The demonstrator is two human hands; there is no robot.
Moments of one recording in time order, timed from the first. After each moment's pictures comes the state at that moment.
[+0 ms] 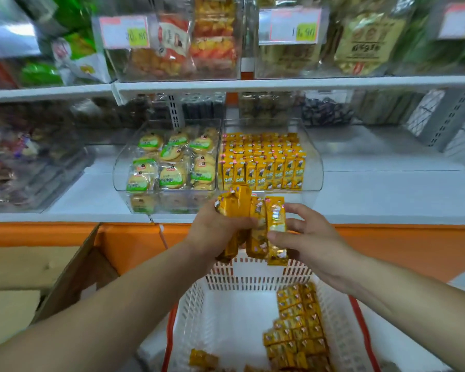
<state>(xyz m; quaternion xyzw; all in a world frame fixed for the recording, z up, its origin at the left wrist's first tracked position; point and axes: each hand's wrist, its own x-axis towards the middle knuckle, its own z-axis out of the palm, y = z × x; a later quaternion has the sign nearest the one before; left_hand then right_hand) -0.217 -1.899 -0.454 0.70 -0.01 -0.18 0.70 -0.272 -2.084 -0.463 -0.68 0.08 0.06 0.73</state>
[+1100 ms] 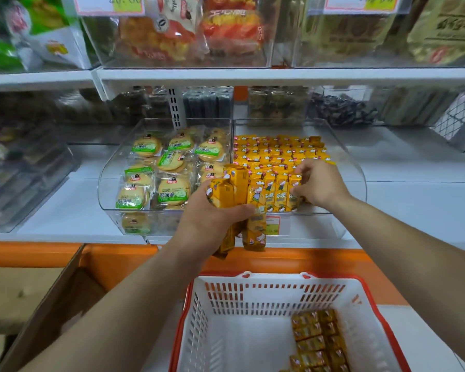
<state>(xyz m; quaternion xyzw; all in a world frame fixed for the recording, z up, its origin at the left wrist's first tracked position) -0.128 -1.876 -0.456 0.70 -0.05 -0.10 0.70 -0.050 -2.136 -0.493 -0.94 0.09 -0.11 0.32</state>
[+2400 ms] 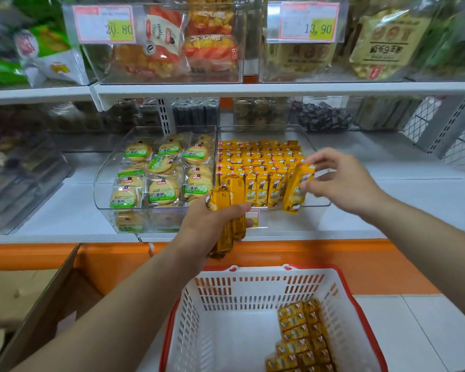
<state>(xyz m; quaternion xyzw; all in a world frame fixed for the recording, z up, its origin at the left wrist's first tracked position) -0.162 -1.895 -0.447 0.66 -0.03 -0.17 0.73 -0.161 -2.156 -0.419 -0.87 0.04 -0.13 0.47</state>
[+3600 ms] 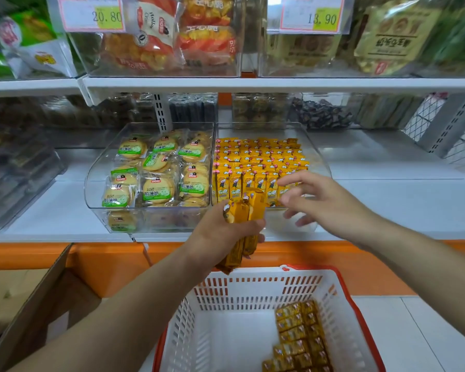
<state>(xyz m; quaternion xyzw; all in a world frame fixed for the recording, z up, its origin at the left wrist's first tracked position) -0.159 -1.910 -0.465 0.70 -0.10 -0.22 0.67 -0.189 -2.122 -0.422 -0.84 -0.02 0.01 0.54</state>
